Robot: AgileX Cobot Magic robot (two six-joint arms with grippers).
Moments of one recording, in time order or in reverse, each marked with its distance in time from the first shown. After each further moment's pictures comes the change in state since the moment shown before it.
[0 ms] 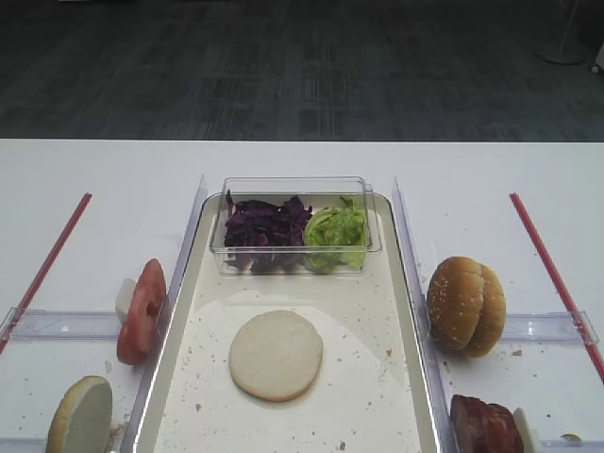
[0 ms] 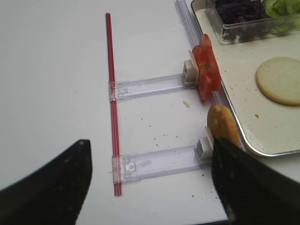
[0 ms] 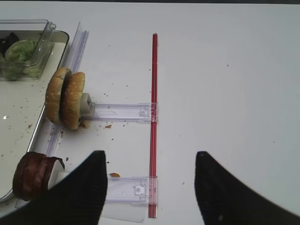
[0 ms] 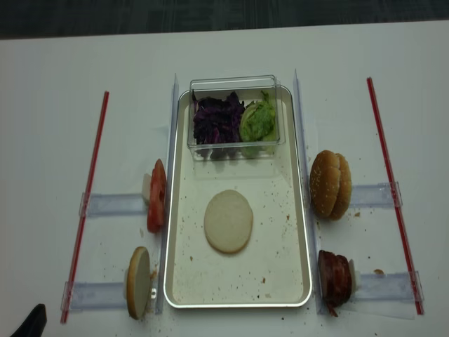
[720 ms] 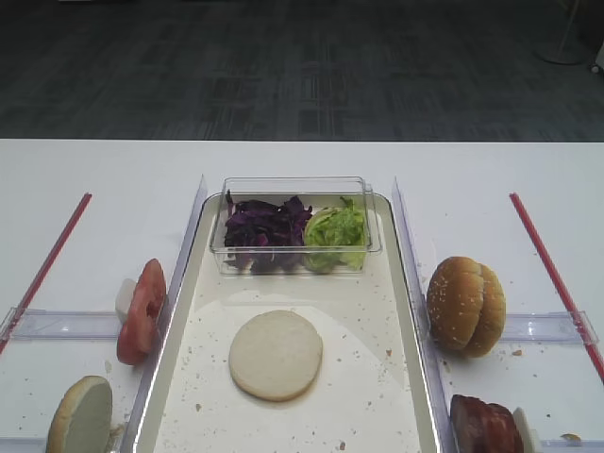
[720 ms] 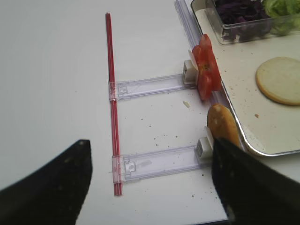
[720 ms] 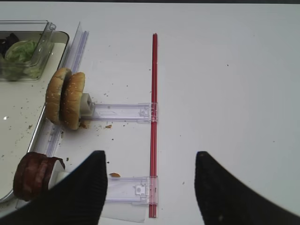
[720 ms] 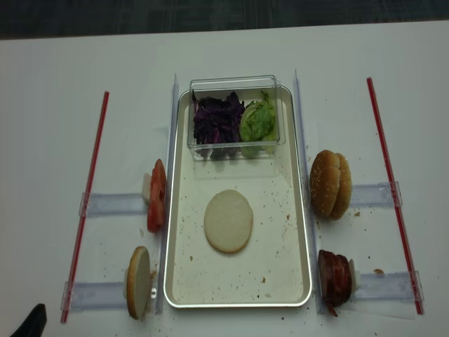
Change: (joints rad) left arm 0.000 0.000 0.000 0.000 0.000 0.000; right arm 0.000 0.000 0.000 0.000 0.000 0.002
